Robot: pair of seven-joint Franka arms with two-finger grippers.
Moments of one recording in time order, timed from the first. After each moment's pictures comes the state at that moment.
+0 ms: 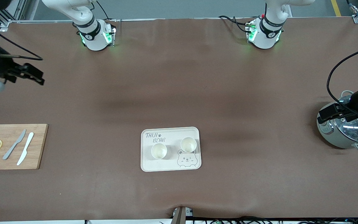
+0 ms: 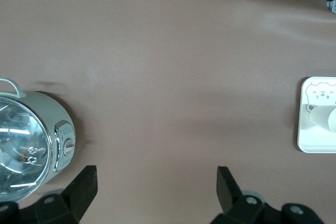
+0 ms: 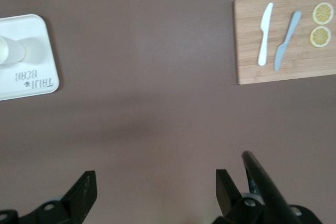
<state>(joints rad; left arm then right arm) -0.17 0.32 0.16 -1.24 -0.09 1.64 -0.08 0.14 0.01 -0.10 -1.52 -0.02 1.49 0.13</state>
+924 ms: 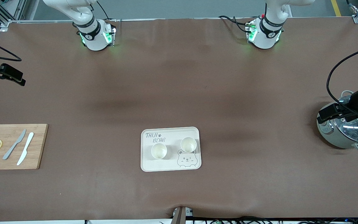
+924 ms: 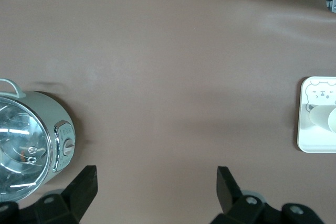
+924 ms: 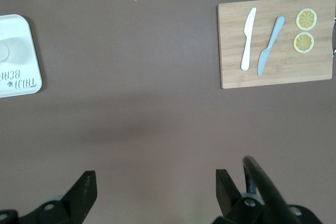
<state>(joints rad) -0.17 0.32 0.16 -1.24 -0.09 1.64 -0.08 0.06 0.01 -0.10 -1.52 -0.02 1.50 0.01</state>
